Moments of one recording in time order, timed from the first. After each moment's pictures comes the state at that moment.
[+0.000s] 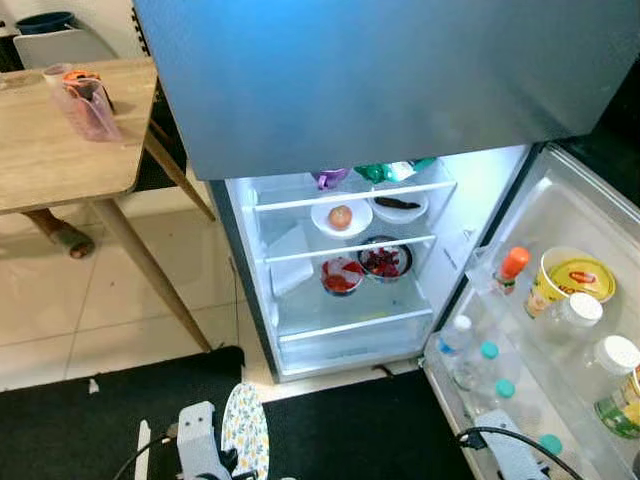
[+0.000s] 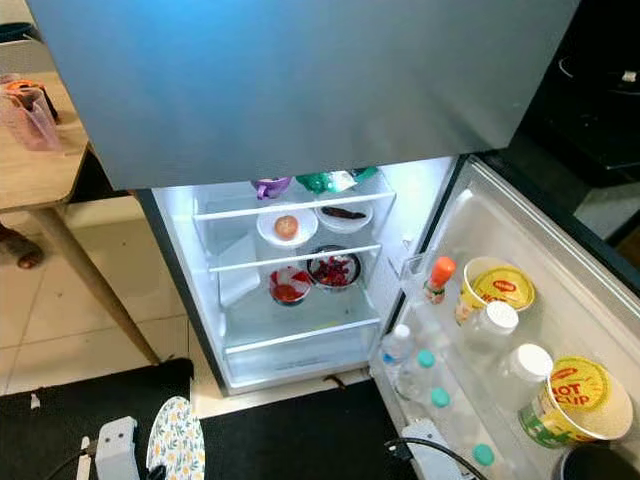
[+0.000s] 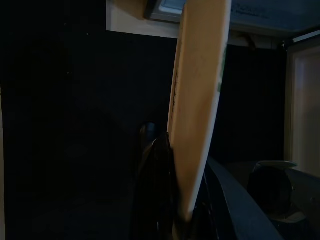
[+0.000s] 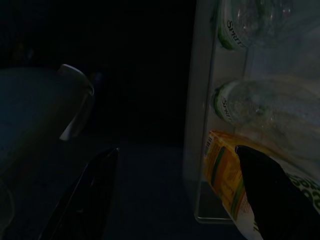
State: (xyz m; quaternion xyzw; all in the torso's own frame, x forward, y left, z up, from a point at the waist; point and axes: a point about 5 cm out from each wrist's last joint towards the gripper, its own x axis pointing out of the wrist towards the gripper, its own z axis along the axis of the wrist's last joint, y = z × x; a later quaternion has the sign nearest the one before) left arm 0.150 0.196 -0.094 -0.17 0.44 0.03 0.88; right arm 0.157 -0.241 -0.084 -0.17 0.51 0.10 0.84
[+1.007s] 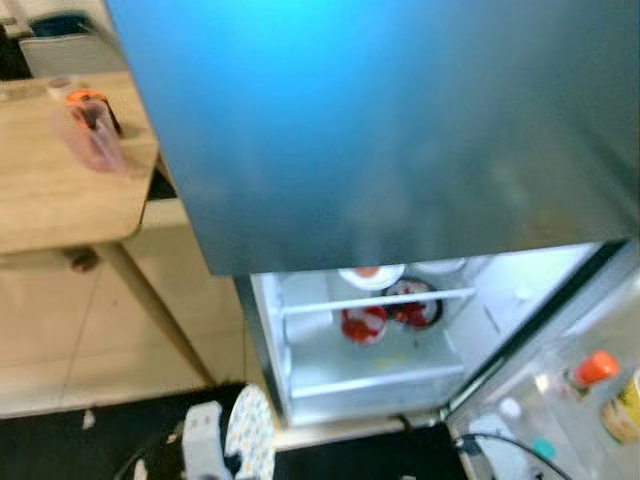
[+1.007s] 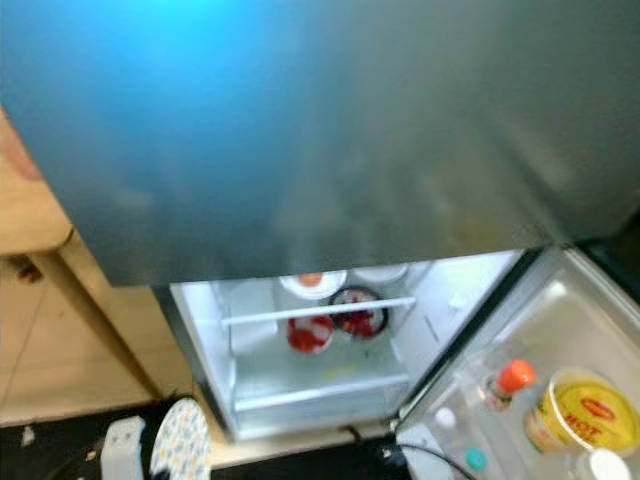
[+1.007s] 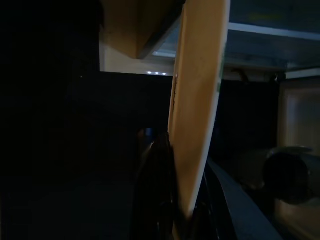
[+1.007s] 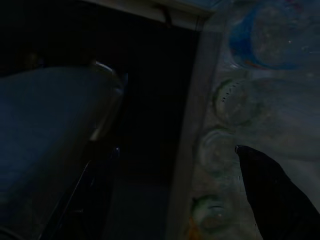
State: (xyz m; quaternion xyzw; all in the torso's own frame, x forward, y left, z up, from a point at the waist) left arm 0.151 0.194 -0.093 -0.16 0.45 0.00 0.88; right arm 0.157 -0.233 -0.086 -0.16 0.51 0.11 0.84
